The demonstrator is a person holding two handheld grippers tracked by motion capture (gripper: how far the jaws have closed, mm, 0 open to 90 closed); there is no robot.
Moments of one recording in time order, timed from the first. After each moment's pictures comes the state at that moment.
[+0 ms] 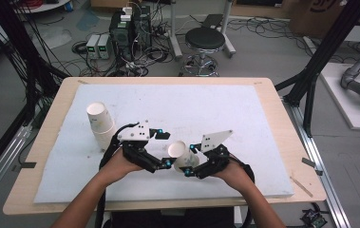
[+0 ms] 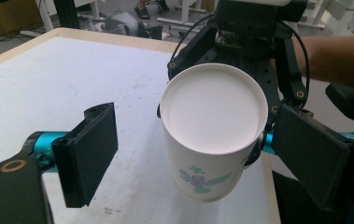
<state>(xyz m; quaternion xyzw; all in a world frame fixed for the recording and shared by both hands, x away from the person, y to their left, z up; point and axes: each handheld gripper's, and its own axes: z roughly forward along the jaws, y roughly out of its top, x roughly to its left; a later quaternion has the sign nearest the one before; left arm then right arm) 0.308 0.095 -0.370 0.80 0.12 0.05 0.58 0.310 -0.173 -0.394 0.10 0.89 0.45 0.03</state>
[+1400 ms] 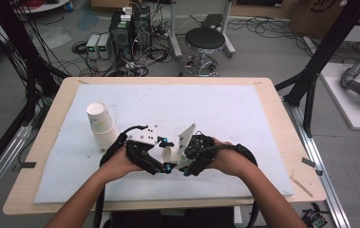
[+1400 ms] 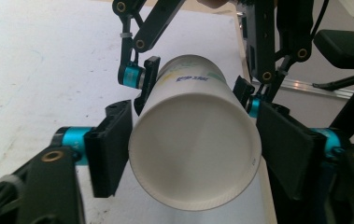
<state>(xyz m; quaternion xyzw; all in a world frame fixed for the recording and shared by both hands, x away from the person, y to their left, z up) 0.313 0.084 -0.375 0.86 0.07 0.01 0.51 0.315 -0.123 -0.355 0.01 0.98 0.20 0.07</state>
